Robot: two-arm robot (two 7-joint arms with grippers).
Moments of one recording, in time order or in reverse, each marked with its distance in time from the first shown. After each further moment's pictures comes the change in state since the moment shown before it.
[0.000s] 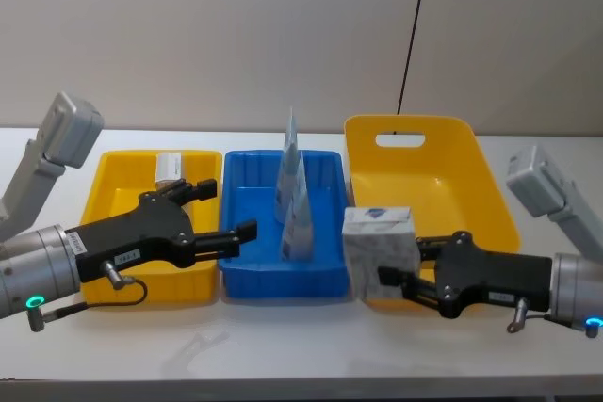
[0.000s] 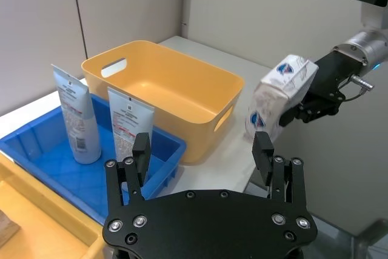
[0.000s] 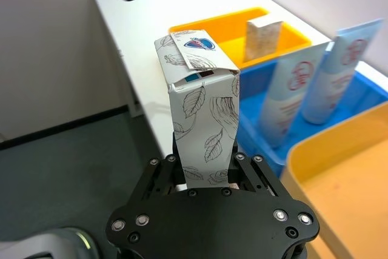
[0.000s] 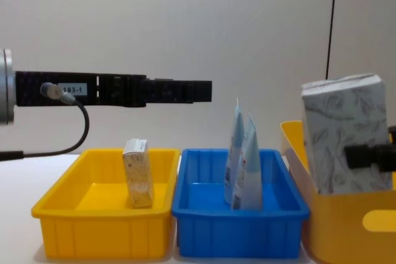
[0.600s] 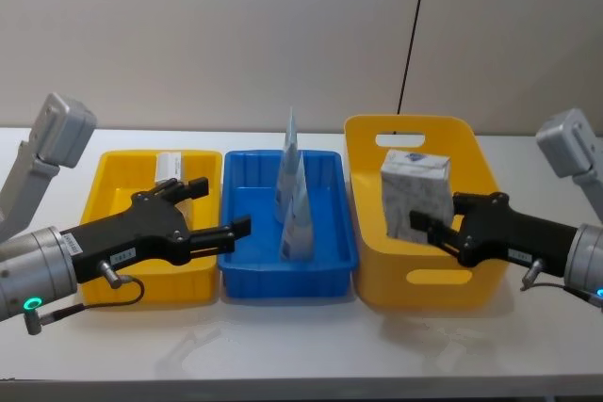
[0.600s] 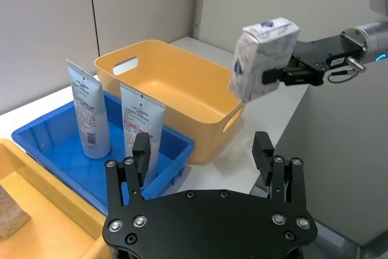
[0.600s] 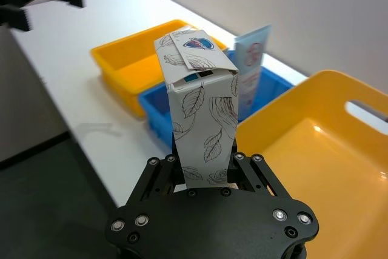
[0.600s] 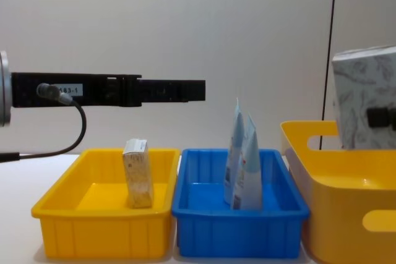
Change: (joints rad) left arm 0.023 0.001 -0.014 -0.017 -0.012 0.006 0.049; right arm -0.045 -0.011 0.088 -0.029 0.020 0.037 -0.213
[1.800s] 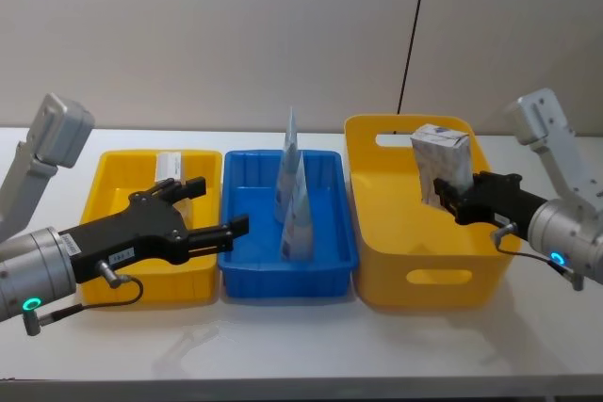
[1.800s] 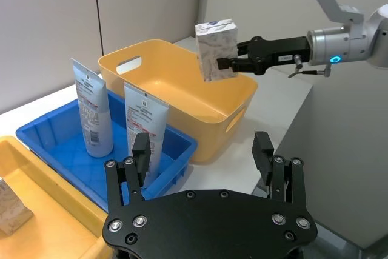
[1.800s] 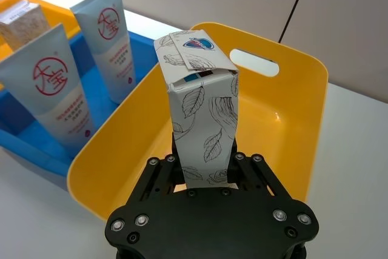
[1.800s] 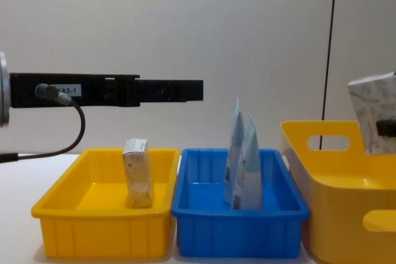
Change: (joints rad) left arm 0.006 0.001 -0.004 -0.005 -0.004 0.001 0.014; right arm 0.098 -0.180 -0.016 0.106 -0.120 0.221 -0.404
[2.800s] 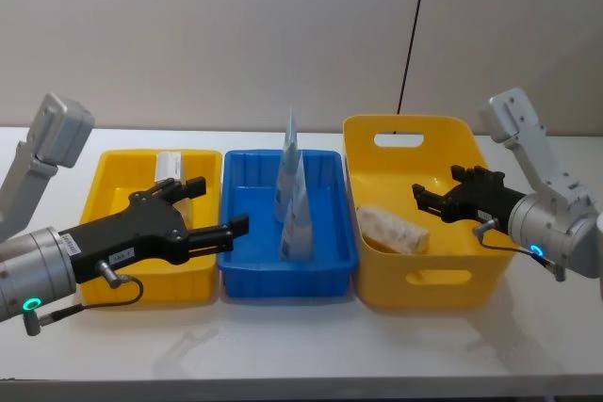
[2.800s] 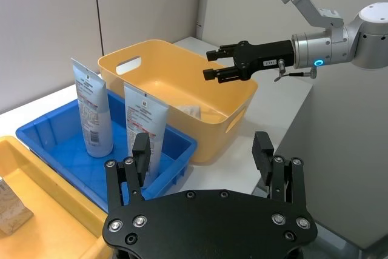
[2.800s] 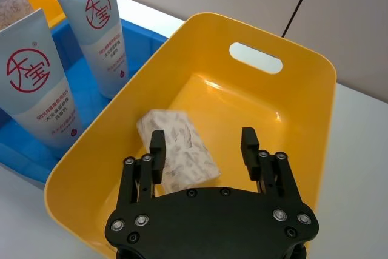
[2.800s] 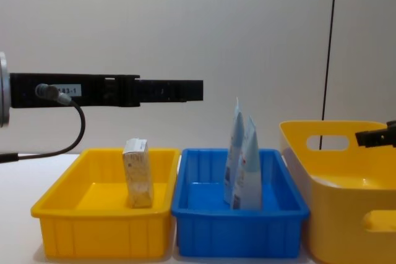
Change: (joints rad) left arm 0.000 0.000 0.000 0.000 0.000 0.000 0.000; right arm 0.084 -0.051 -0.059 0.099 -0.062 0.021 0.010
